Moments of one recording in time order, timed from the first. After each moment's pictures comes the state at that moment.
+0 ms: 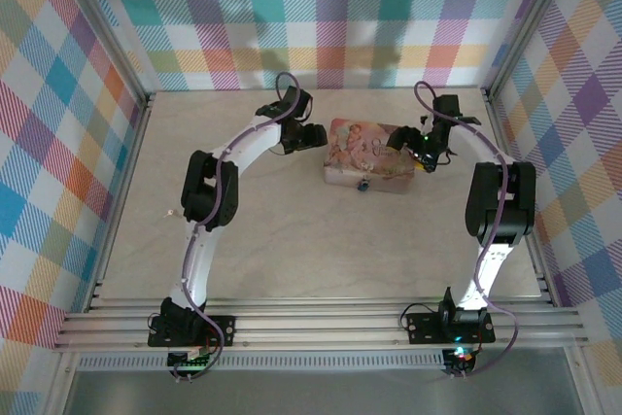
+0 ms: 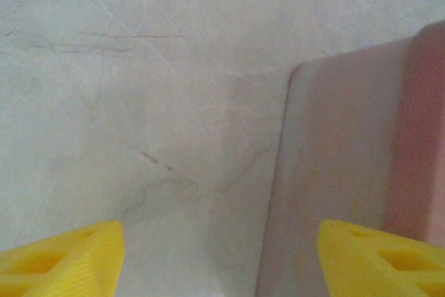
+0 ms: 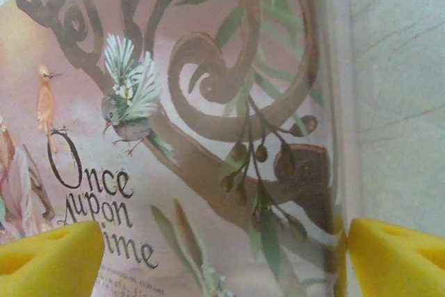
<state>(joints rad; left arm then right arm) -0.46 2.31 2.02 -0.73 0.12 -0.55 0.03 1.90 1.44 -0.69 -0.42 0.47</state>
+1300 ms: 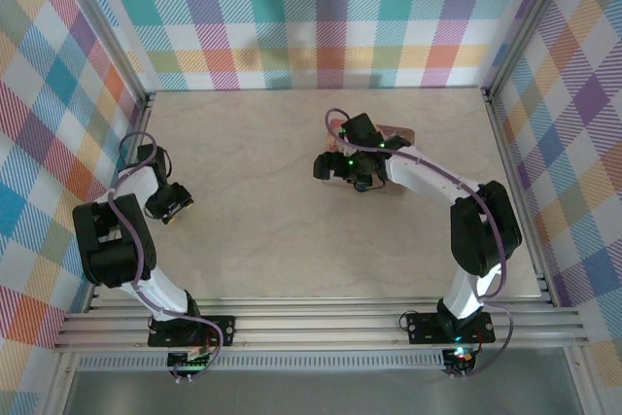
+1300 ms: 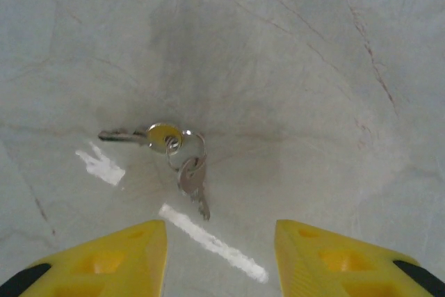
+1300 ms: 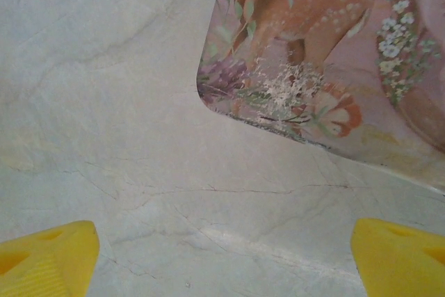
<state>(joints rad) 0.27 1.67 1.03 -0.74 0.01 -0.50 0.57 1.75 1.35 -0.60 -0.20 0.58</state>
